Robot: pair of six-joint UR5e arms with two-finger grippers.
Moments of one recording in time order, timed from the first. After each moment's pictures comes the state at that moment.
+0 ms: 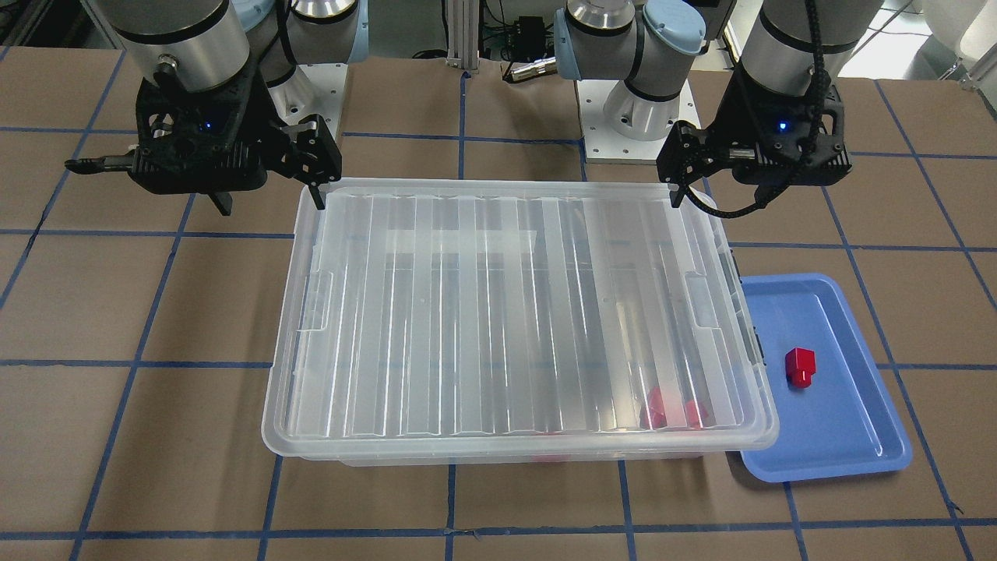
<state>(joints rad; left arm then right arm) -1.53 -1.58 -1.53 -1.60 1.63 0.08 1.68 -1.45 1.36 -1.48 -1.55 0.02</state>
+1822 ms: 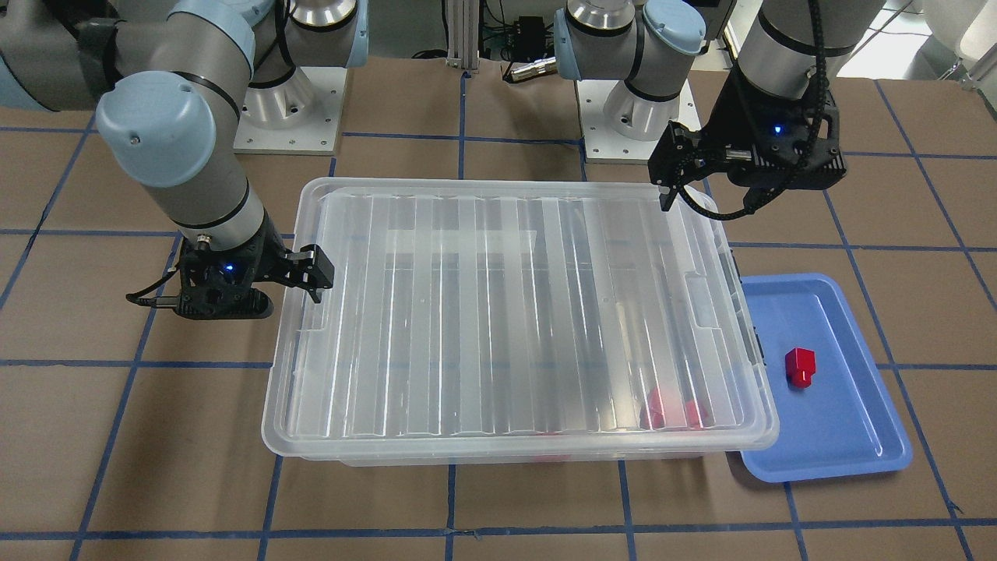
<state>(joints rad) -1.53 -1.58 -1.53 -1.59 1.59 0.08 1.60 -1.38 1.71 -1.87 -1.55 0.00</state>
